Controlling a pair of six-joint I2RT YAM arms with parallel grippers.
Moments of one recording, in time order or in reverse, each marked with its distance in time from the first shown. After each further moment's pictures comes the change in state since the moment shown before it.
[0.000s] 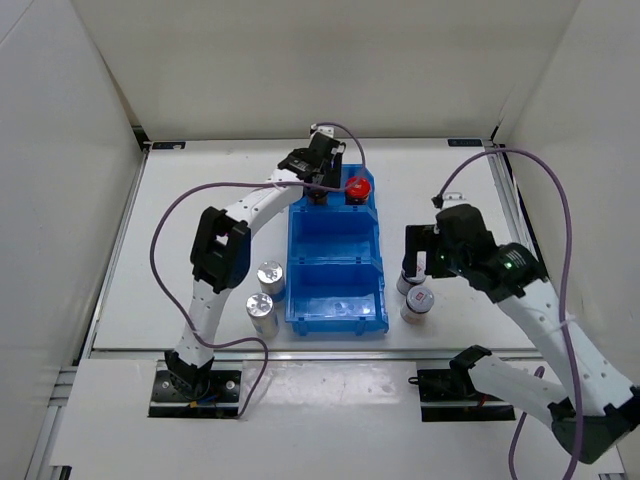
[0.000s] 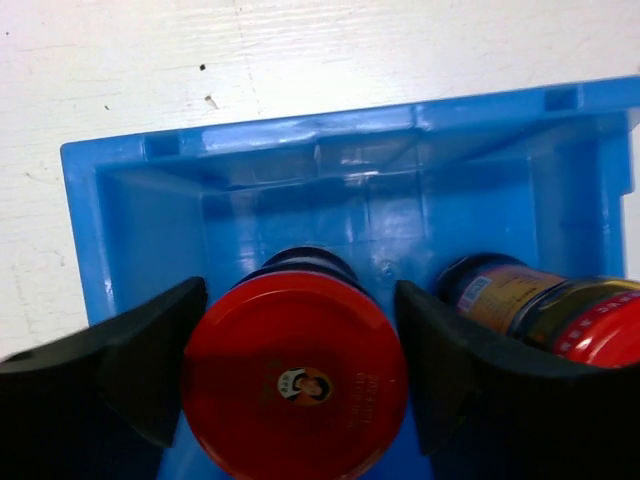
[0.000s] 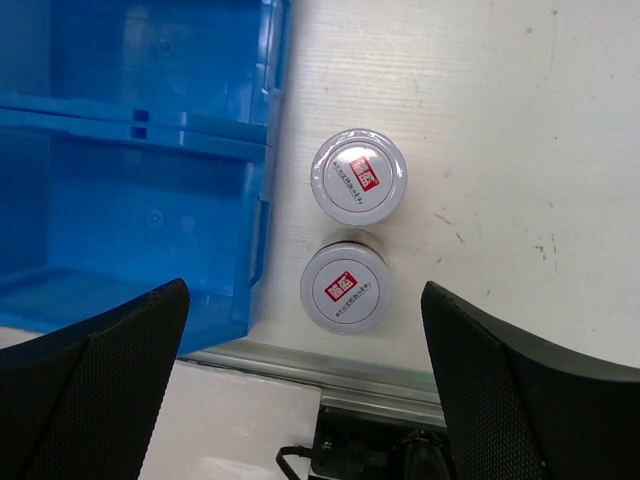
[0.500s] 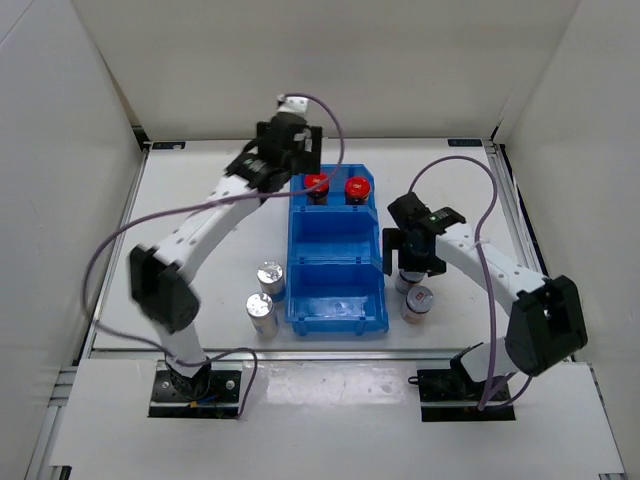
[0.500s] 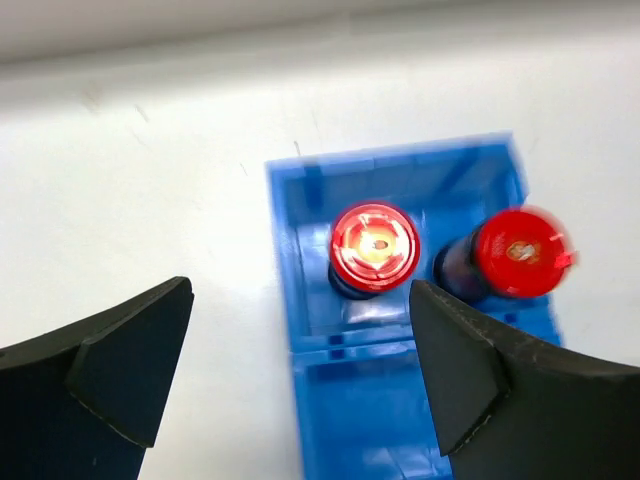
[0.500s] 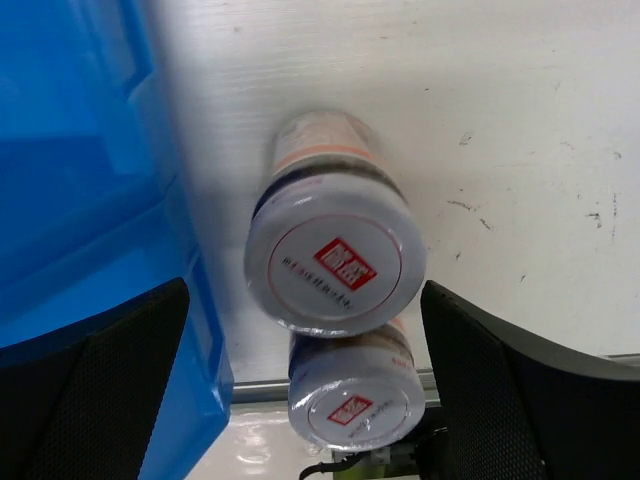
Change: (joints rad) left arm -0.005 -0.421 -0.203 0.018 -0.061 0.105; right arm -0.032 0.504 -0.020 0.064 0.021 0.116
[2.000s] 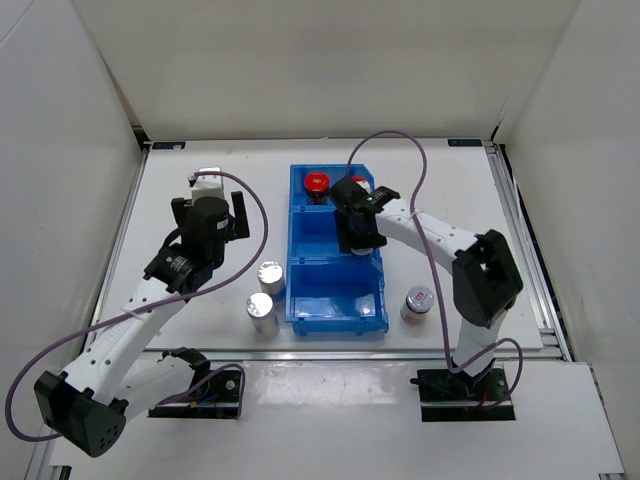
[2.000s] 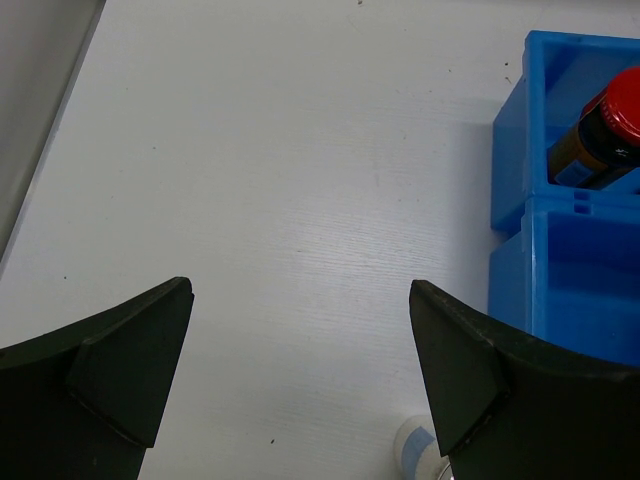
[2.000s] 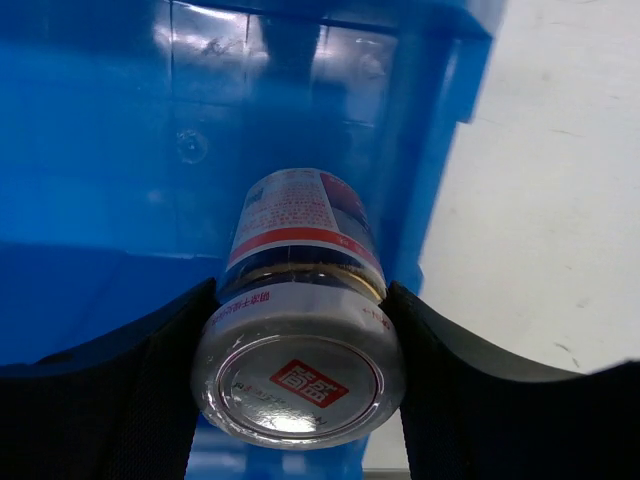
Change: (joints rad) left arm 0.098 -0.849 -0.852 0.082 -0.194 -0.027; right arm 0.203 0.378 0.394 0.061 0.112 0.005
